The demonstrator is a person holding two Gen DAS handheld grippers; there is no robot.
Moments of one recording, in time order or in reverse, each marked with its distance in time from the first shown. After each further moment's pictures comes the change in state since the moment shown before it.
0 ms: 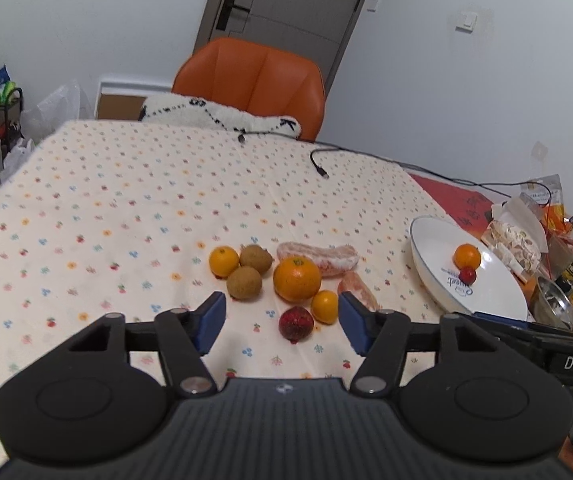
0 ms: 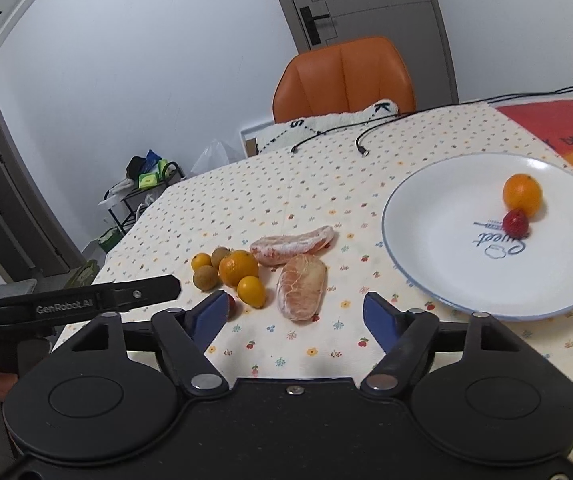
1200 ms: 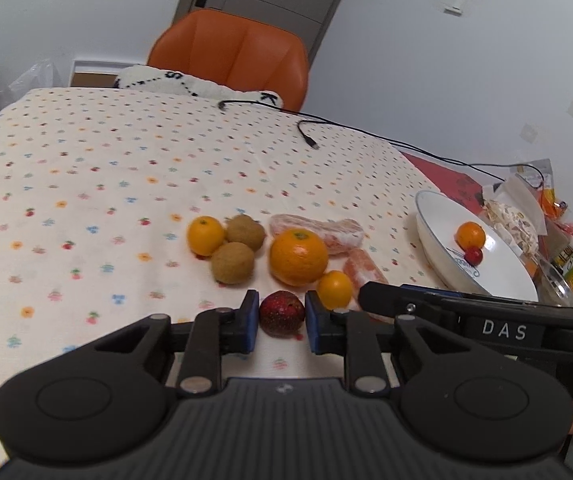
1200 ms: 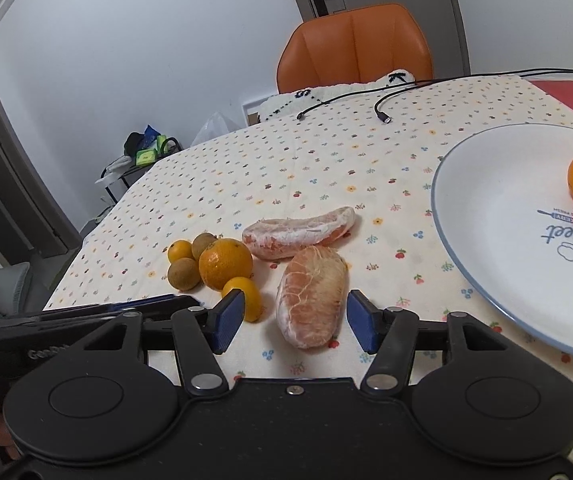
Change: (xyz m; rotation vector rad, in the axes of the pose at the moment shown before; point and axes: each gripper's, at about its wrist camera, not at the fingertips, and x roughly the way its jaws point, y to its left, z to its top) left arm 0.042 0.018 -0.010 -0.001 0.040 -0.072; right arm 0.072 0.003 0.003 -0.017 0.064 0.006
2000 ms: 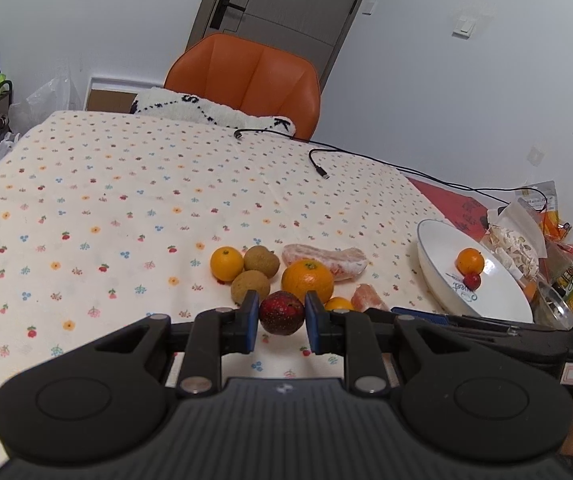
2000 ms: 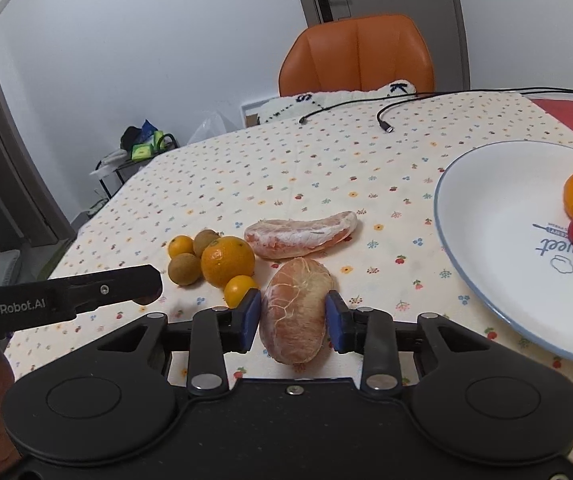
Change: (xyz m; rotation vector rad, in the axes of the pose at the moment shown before) left arm -0.027 -0.004 0.007 -0.011 -0.063 0.027; right arm -0.009 0.009 -0.002 -0.052 -0.015 -0.031
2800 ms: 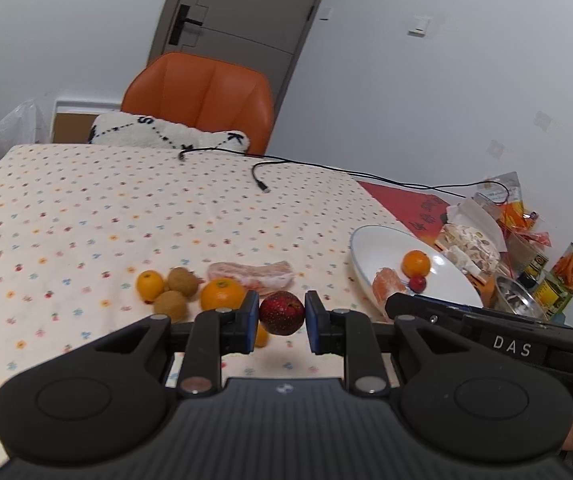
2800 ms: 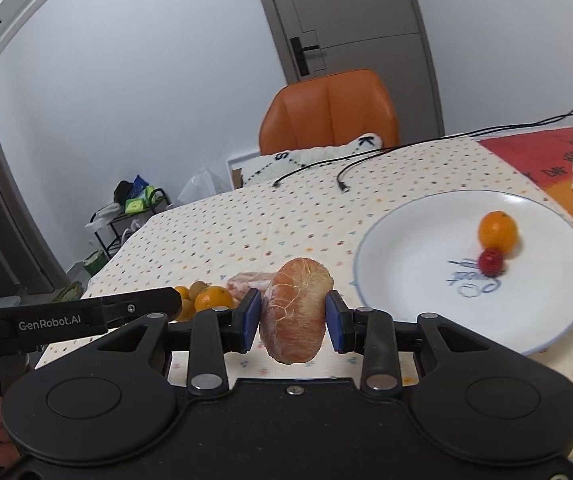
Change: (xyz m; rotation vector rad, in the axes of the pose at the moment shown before) left arm -0.011 -0.053 0.006 0.078 -0.025 -0.078; right arm -0.071 -0.027 0.002 0.059 -0.155 -0.034
